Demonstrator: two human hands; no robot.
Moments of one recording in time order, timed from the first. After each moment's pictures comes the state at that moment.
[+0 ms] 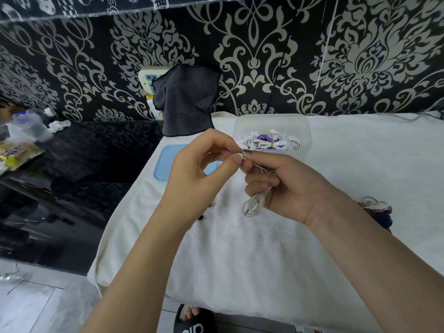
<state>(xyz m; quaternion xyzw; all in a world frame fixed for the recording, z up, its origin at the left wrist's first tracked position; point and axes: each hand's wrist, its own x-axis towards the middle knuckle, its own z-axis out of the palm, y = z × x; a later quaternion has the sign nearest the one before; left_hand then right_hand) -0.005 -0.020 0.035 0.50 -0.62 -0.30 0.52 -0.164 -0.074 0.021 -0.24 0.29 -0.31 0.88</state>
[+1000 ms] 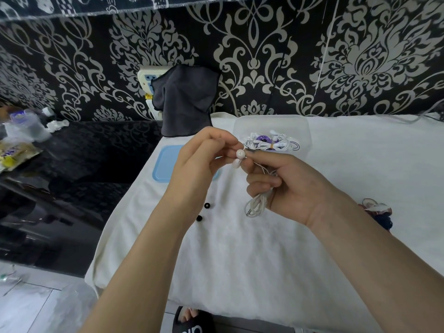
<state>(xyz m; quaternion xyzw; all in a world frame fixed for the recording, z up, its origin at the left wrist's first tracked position) -0.010 -0.038 0.037 0.49 -0.46 -0.47 0.57 -0.165 -0.079 0.018 -0.23 0.29 -0.31 0.87</state>
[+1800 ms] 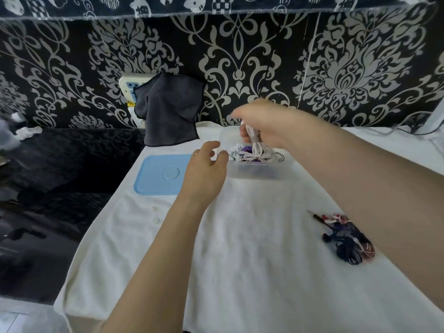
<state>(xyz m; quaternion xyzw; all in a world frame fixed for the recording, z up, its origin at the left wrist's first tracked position) -0.026 -0.093 0.004 0.72 -0.47 -0.32 0.39 -0.136 -0.192 0.066 -0.55 0.58 -0.25 0.54</state>
